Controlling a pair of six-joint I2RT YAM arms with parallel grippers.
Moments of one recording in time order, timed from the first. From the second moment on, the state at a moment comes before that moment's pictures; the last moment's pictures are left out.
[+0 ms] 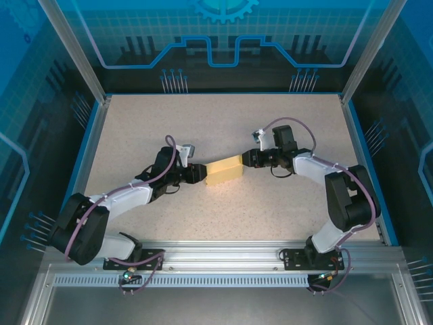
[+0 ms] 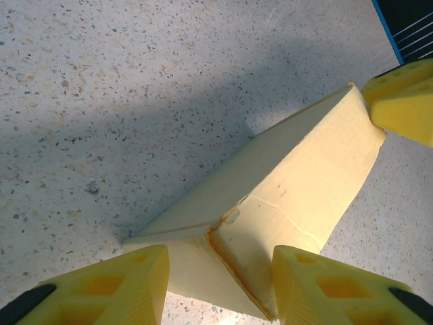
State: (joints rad) left arm -0.43 1.36 0.60 0.12 0.32 -0.50; right arm 0.29 1.63 0.90 -0.10 -0.69 0.28
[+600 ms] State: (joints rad) left arm -0.43 1.35 0.61 0.09 0.32 -0.52; right arm 0.31 1.53 0.99 -0.27 -0.58 0.27
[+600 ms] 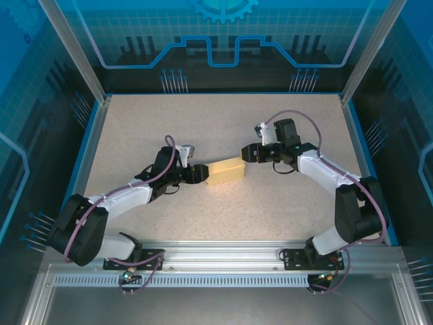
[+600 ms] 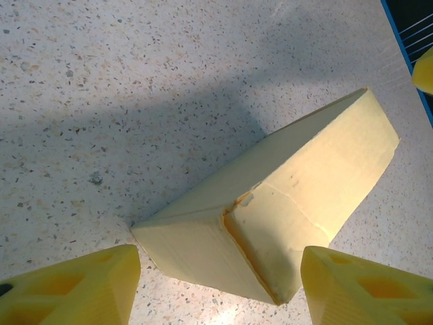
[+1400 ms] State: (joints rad) left arm -0.43 1.46 0.67 0.20 0.39 -0.64; right arm 0.37 1.63 1.05 -0.27 -0.52 0.28
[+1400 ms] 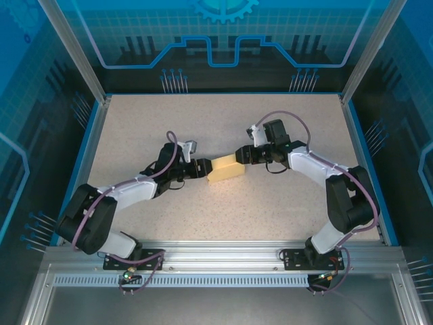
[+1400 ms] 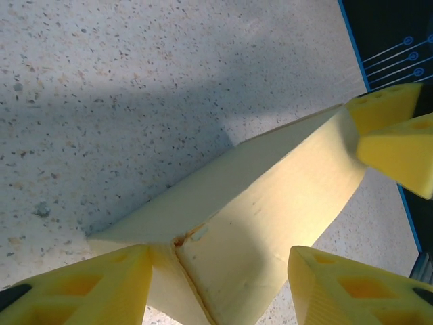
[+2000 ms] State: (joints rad) left arm -0.35 1.72 1.00 0.13 0.31 -0.53; right arm 0.36 1.82 1.22 -0.18 -0.40 0.29
